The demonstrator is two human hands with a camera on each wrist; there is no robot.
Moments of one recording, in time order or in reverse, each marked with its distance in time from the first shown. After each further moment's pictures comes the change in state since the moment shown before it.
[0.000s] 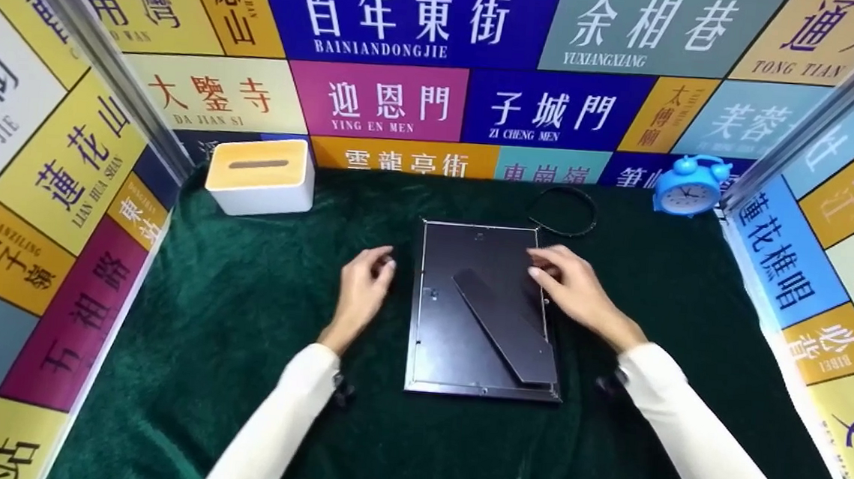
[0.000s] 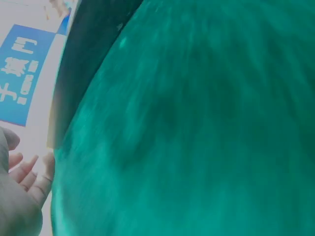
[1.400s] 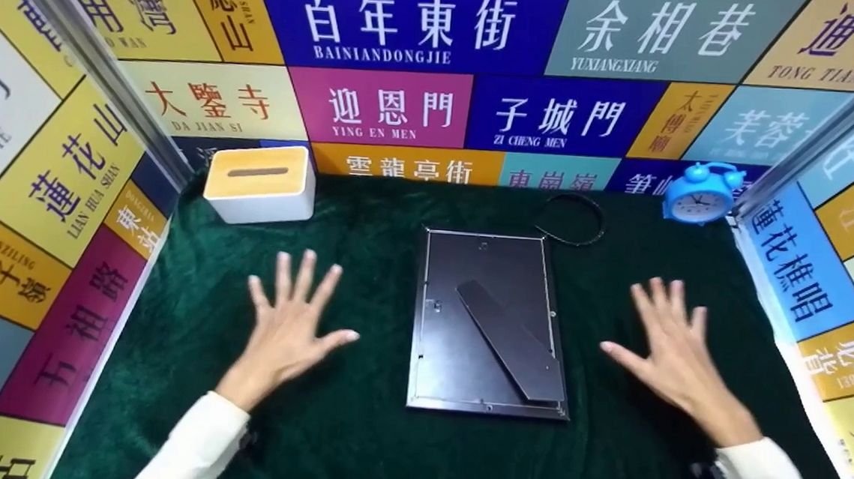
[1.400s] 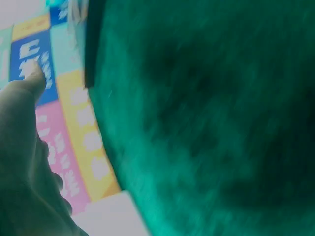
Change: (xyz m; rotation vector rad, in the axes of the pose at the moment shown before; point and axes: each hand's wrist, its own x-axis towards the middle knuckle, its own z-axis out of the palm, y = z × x) left_hand -0.033 0.064 -0.140 0.745 -0.541 -0.020; right_hand -0.115 0.018 -0.071 -0.441 -0.034 0.118
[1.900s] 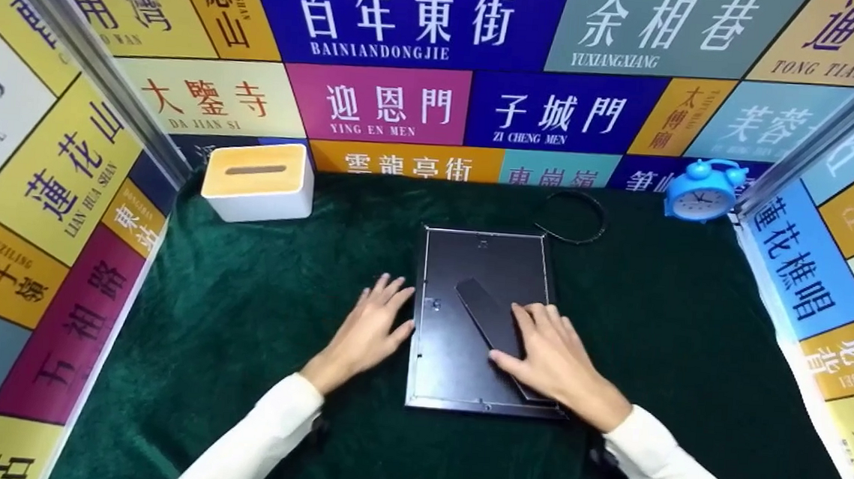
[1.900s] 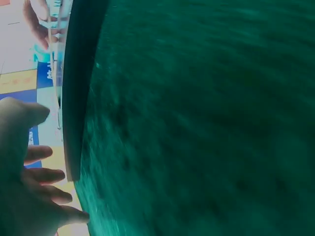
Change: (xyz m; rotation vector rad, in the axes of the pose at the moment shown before) left_hand 0.052 0.078 0.060 -0.241 0.022 0.137; right_hand 0.046 -0.124 0.081 -0.110 -0.077 -0.100
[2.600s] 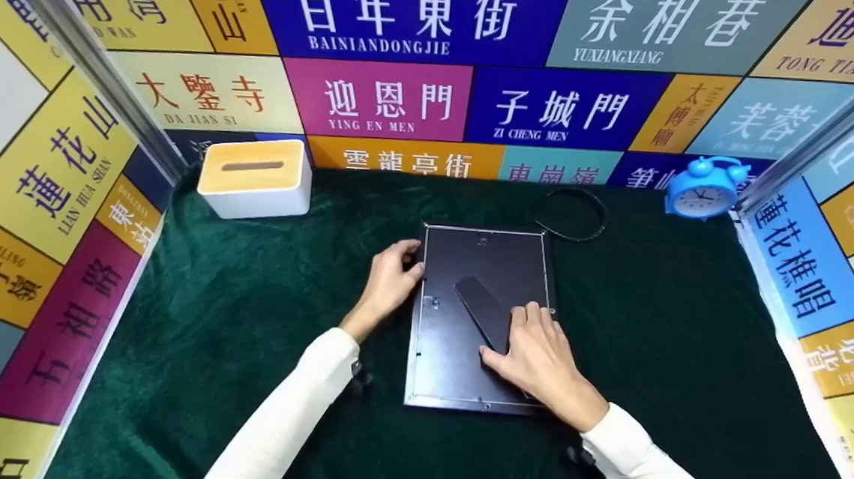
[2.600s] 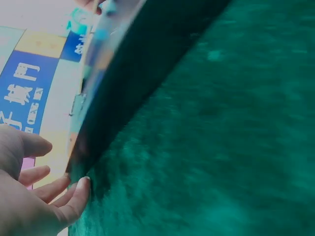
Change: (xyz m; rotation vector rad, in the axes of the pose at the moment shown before) left_hand 0.107 -0.064 0.075 -0.412 0.282 -0.193; right_hand 0.012 -0.028 0.012 -0.043 0.005 0.165
